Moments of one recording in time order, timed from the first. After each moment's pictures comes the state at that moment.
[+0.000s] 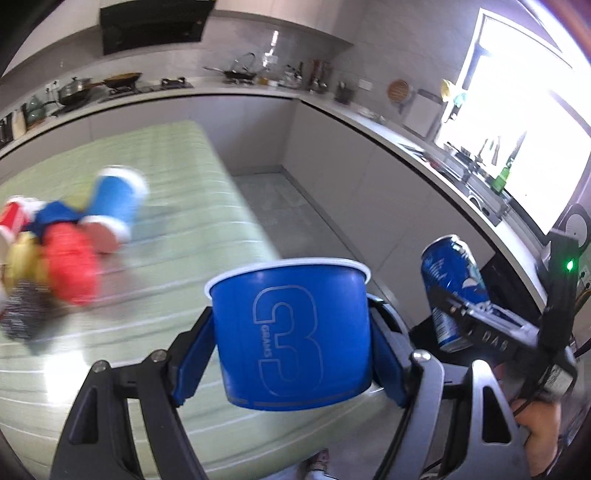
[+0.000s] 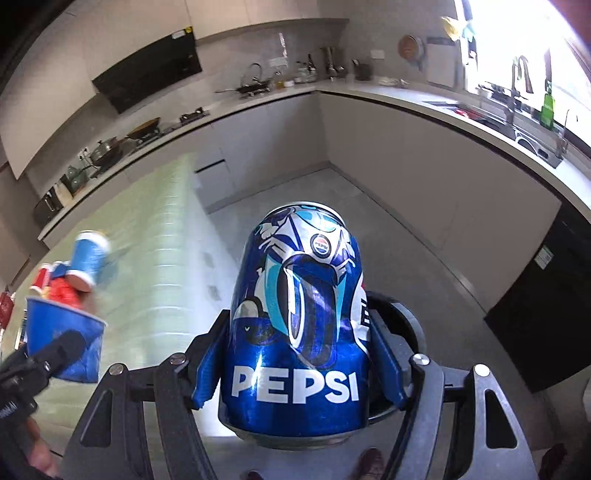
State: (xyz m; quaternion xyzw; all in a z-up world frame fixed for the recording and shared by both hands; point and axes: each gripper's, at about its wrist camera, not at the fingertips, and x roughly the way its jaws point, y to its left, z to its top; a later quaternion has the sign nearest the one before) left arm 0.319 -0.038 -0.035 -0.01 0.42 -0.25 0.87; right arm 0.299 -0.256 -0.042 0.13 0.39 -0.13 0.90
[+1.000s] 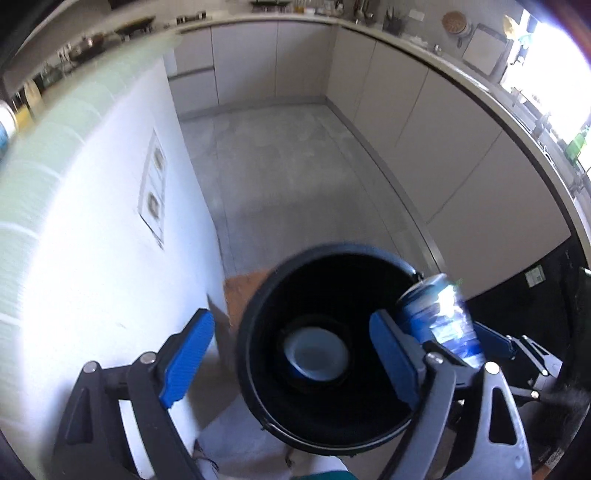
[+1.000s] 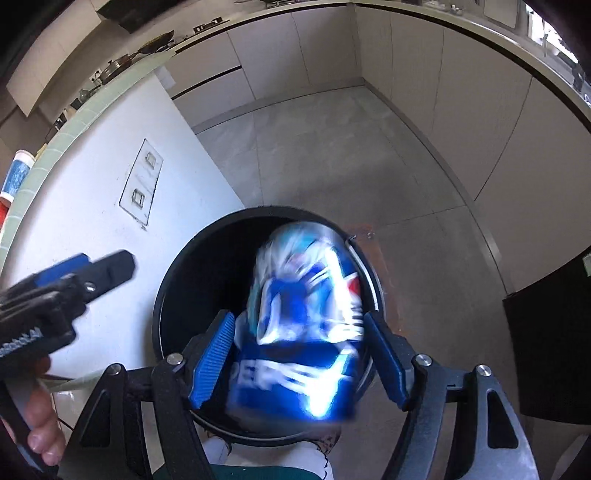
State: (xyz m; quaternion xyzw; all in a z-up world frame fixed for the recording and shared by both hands) left arm 0.360 -0.195 -0.147 0.04 0.52 -0.13 0.84; right arm 0.353 -0.389 -0.206 0.11 0.53 -0.02 0.84
